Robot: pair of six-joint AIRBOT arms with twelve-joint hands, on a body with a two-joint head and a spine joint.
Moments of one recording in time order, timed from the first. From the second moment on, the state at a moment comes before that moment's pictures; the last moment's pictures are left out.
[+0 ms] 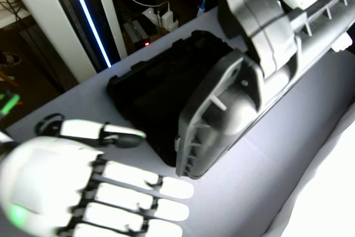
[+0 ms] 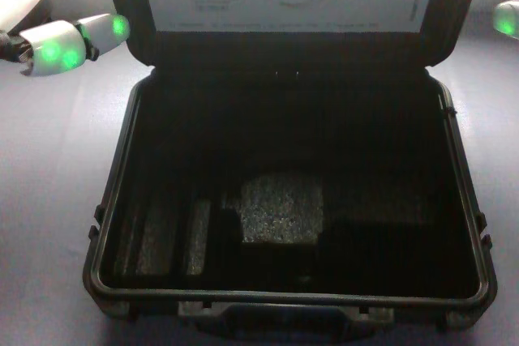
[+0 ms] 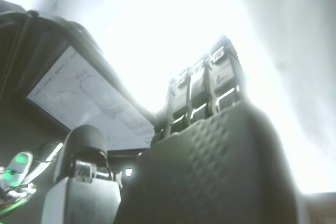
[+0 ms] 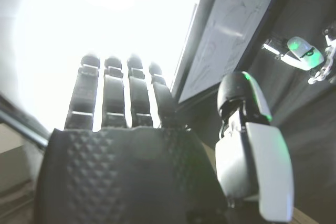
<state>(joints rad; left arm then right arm) 0.64 -1.01 1.36 -0.32 -0.82 0.82 -0.64 -0.97 1.40 -0.01 0.86 -0.57</state>
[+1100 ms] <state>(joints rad) 0.66 -0.91 1.22 -0.18 -0.90 0.80 -0.62 -0.90 1.27 -0.10 0.94 -0.55</state>
